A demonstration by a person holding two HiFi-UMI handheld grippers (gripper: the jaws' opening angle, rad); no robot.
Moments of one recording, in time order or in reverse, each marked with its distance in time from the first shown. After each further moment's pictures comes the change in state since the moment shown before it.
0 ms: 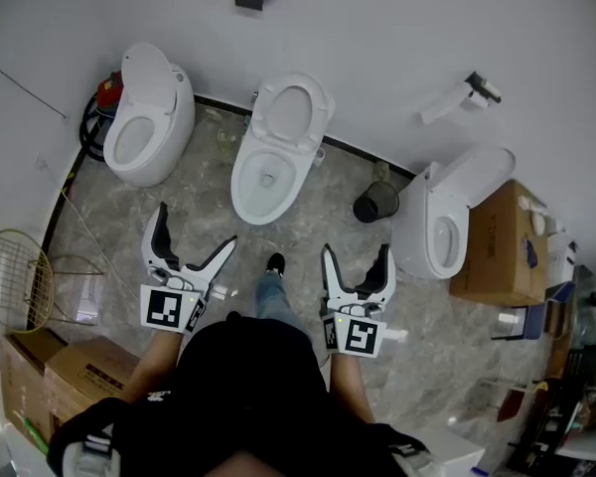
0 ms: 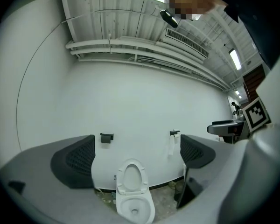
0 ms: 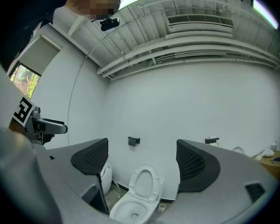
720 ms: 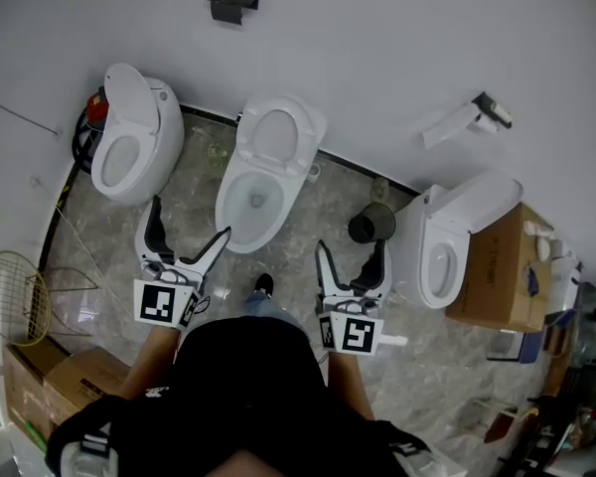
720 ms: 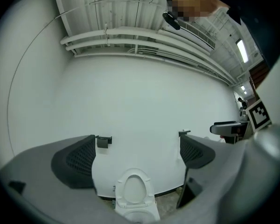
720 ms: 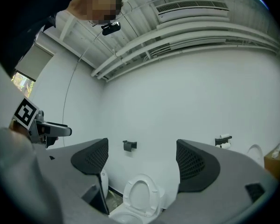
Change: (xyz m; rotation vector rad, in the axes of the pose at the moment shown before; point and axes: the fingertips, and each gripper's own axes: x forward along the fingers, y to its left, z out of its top) left arm 0.181 0.005 0.001 0.015 0.020 0.046; right arm 0.156 -0.094 -0.010 0.052 -0.021 0.062
